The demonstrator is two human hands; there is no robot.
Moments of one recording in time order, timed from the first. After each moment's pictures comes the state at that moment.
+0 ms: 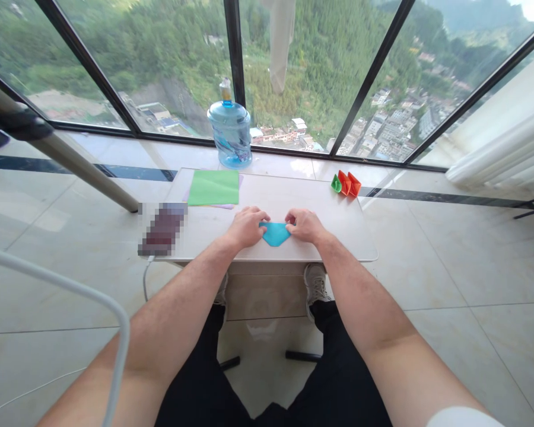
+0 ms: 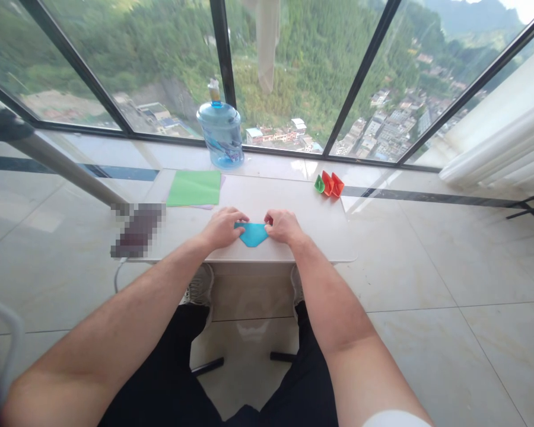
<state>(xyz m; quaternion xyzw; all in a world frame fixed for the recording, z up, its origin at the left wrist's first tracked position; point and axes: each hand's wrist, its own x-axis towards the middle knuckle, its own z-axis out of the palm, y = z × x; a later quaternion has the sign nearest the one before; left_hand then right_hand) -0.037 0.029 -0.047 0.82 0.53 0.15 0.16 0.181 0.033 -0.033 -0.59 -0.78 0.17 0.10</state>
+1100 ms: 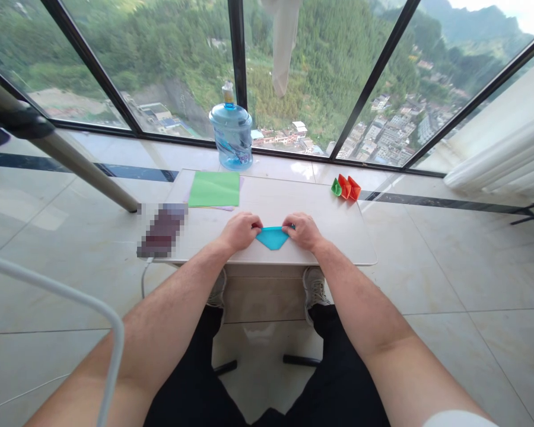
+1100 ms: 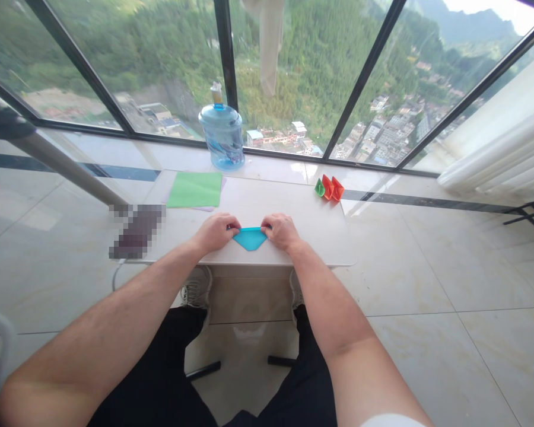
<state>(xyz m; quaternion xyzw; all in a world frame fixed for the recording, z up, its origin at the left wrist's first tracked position) -0.055 0.030 -0.053 0.80 0.53 0.20 0.19 0.181 0.031 -0.052 -0.53 -0.81 0.17 0.16</state>
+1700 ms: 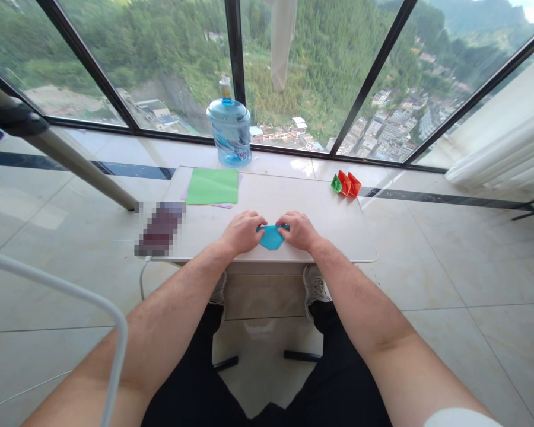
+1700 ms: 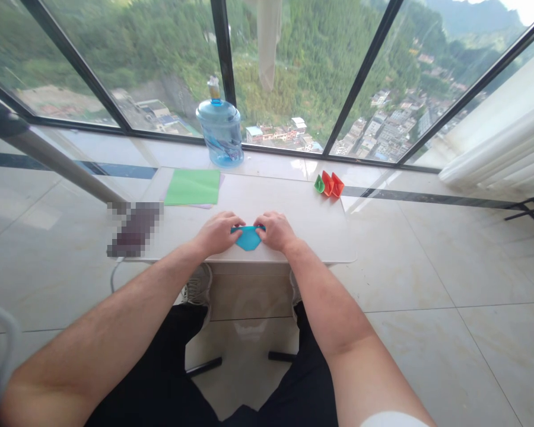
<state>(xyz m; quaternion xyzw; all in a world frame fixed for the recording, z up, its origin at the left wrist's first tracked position) -0.047 0.018 -0.051 0.85 0.49 0.17 0.13 0.173 0.023 -0.051 -0.49 -0.84 0.15 0.17</state>
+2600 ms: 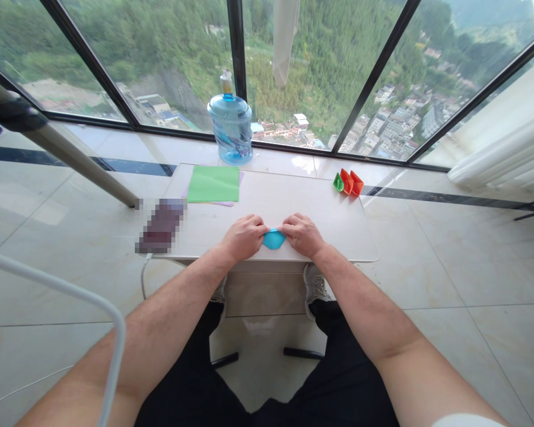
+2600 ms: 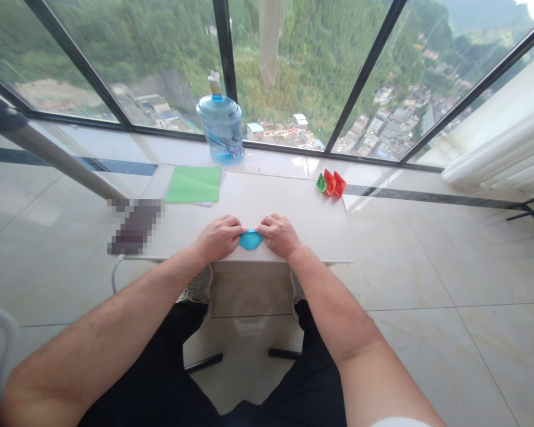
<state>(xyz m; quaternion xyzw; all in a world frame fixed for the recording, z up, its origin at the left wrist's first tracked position) -0.049 0.001 -0.057 0.90 0.40 0.17 0.01 0.184 0.010 -0.066 -0.40 -0.90 0.03 0.18</state>
